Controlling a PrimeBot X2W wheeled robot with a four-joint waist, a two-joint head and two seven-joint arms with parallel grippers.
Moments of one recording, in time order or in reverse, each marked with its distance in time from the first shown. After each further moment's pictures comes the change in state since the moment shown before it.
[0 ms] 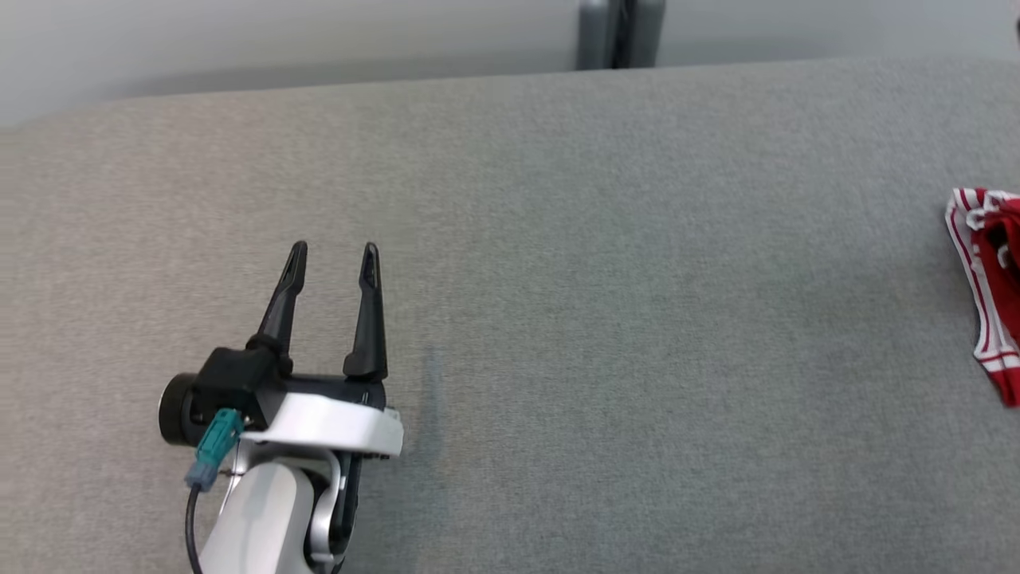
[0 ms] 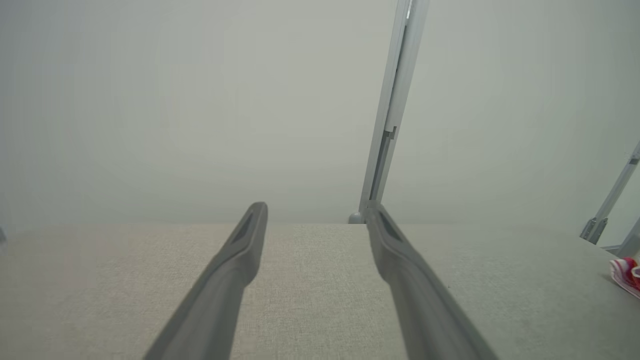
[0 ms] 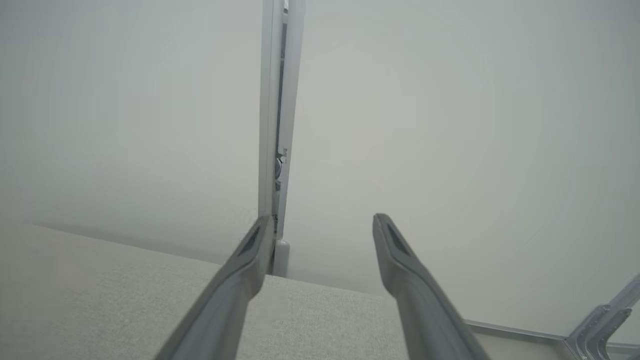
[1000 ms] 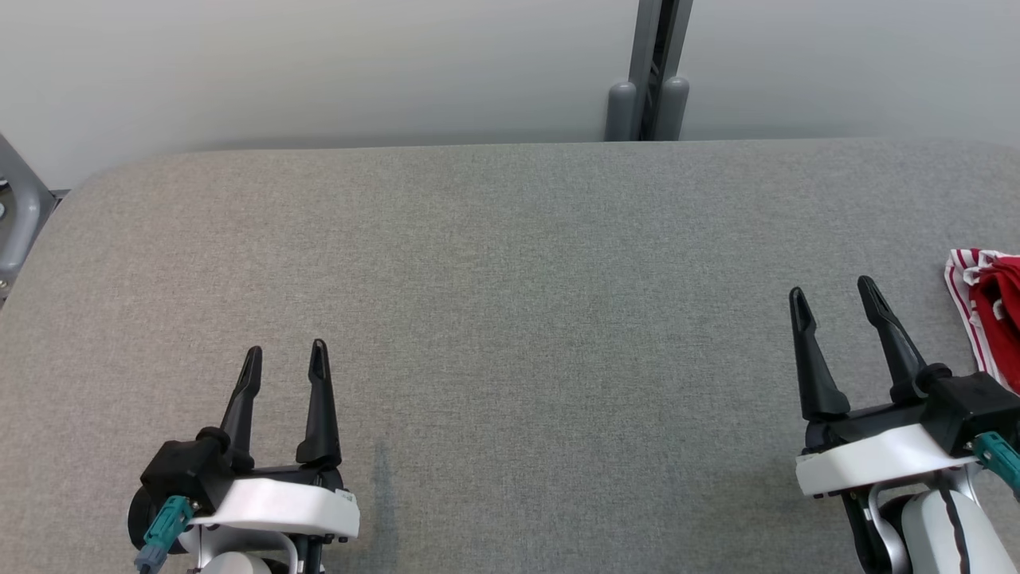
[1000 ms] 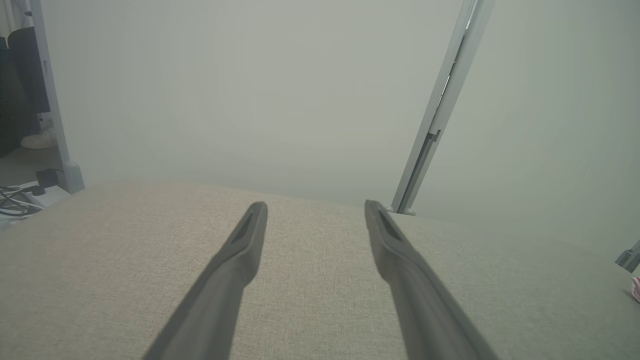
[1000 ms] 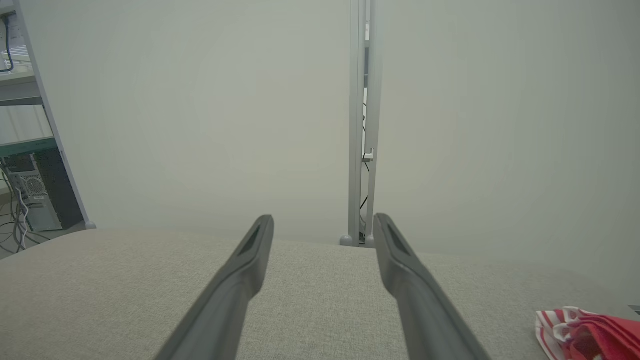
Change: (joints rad) left arm 0.200 -0.002 0.117 -0.015 -0.056 -0.041 0.000; right arm 0.819 0.618 -0.684 -0.577 -0.672 0.000 -0.002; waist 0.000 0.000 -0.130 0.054
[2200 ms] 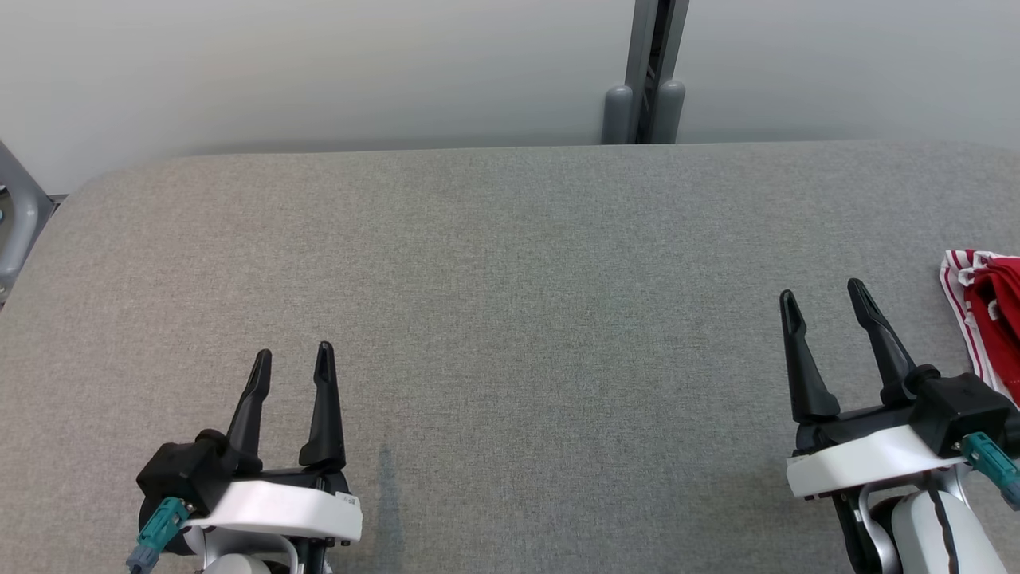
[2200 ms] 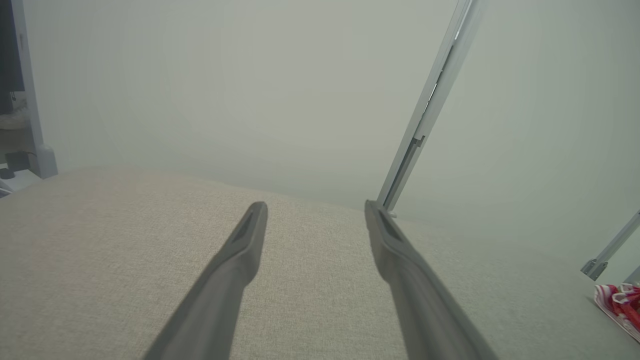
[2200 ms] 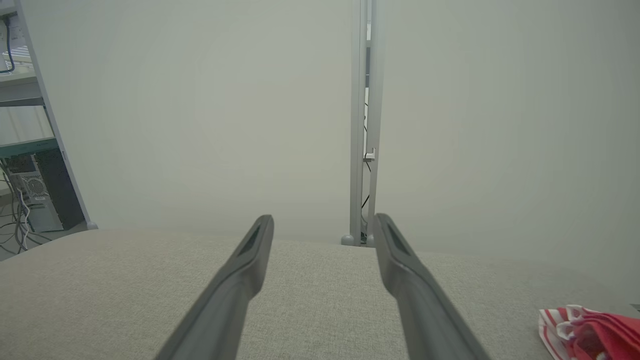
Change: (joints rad) left arm 0.002 0.000 -0.009 0.006 -0.066 -0.039 0.000; right arm -0.002 0.013 0.012 0.005 -0.009 0.000 0.000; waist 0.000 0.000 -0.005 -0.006
